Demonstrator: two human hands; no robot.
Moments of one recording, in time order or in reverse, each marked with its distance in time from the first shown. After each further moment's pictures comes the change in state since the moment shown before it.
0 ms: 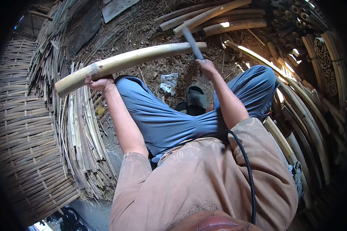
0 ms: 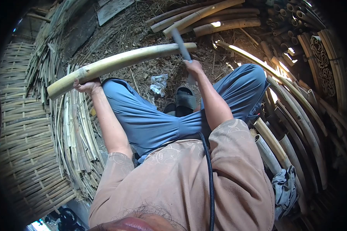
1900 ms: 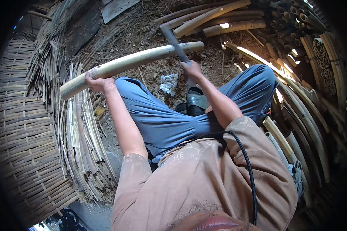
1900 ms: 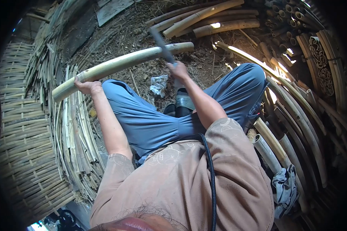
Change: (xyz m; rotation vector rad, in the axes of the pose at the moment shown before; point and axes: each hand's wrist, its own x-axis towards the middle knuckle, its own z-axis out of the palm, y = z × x) left_hand -0.005 0.003 0.021 0.186 0.645 0.072; right_hand -0.015 -0.014 0.072 0.058 -0.031 -0.227
